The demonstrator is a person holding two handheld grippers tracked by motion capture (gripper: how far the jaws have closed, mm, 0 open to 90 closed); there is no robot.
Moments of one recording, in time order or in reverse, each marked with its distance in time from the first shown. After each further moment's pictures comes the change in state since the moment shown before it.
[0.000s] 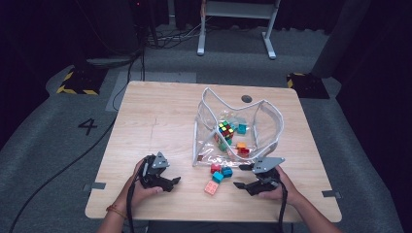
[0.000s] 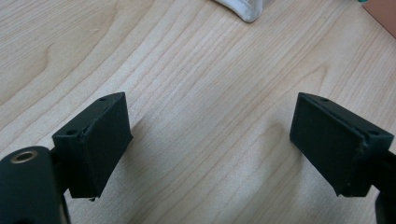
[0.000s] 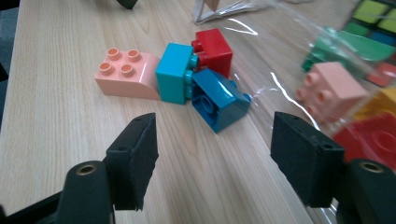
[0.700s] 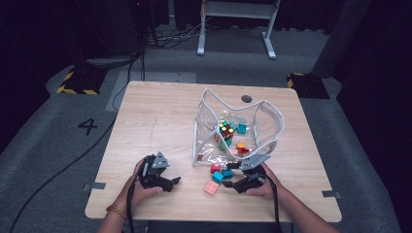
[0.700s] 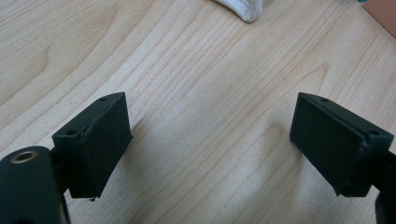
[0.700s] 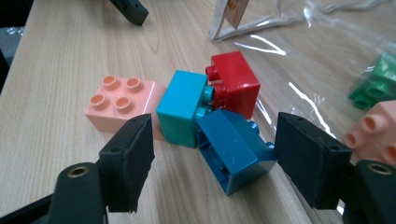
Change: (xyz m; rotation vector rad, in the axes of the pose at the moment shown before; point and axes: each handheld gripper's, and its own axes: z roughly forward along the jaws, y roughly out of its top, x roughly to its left) left arm 0.000 0.000 0.000 0.000 -0.001 -0.001; right arm -0.002 0.007 0.038 -0.026 0.073 0.033
